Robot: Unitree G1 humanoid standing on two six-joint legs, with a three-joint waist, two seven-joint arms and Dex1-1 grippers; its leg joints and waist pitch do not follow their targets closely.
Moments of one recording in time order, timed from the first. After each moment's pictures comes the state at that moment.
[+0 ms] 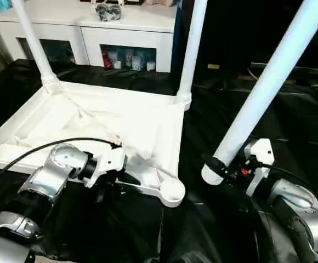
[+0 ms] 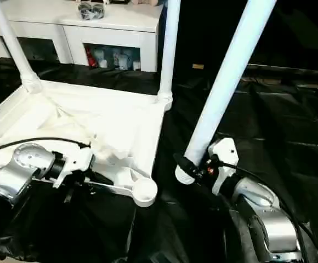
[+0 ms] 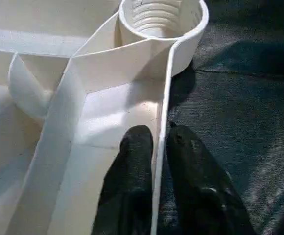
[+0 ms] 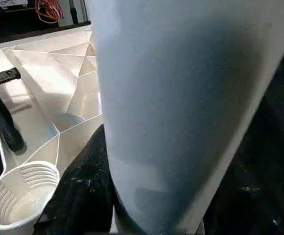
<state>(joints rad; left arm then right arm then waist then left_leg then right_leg) -0.53 0.57 -0.37 0.57 -0.06 -0.10 -1.43 -0.04 -0.37 -0.01 -0.11 0.36 0.31 0.69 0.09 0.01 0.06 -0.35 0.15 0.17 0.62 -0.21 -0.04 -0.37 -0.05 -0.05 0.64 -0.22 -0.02</state>
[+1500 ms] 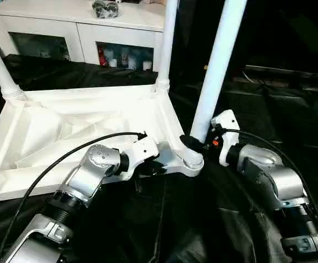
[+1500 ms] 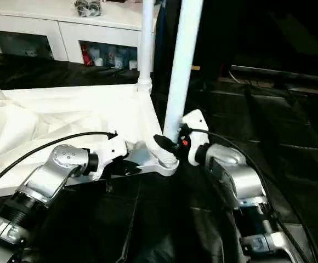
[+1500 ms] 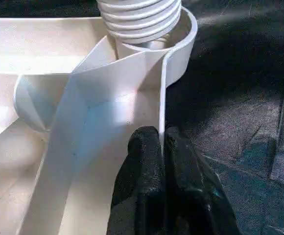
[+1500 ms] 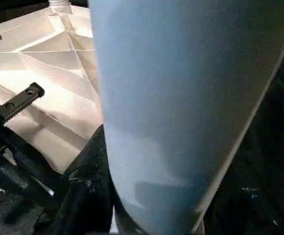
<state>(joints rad) -0.51 0.34 -0.36 0.37 0.05 0.27 -1.03 -0.42 -0.31 0.11 0.20 0.28 0.44 0.69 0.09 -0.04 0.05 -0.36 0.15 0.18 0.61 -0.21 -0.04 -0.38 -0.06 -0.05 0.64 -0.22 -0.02</state>
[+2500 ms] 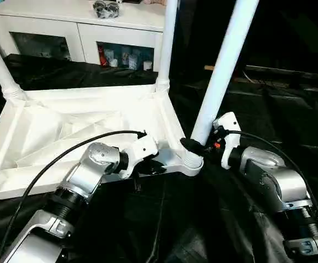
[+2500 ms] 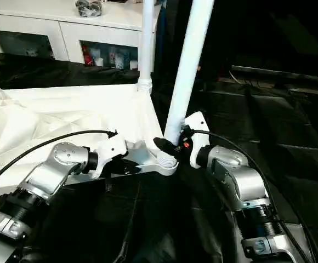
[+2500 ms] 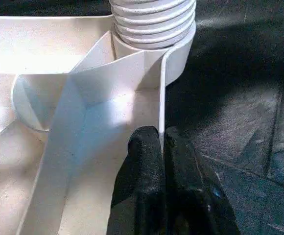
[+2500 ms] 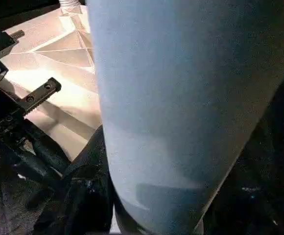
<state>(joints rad) -0.55 0.34 -0.35 0.44 0.05 0.24 -1.06 -0.40 -0.32 0.09 0.18 0.31 0.48 0.71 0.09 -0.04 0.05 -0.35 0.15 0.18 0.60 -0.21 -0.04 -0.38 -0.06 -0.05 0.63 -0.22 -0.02</state>
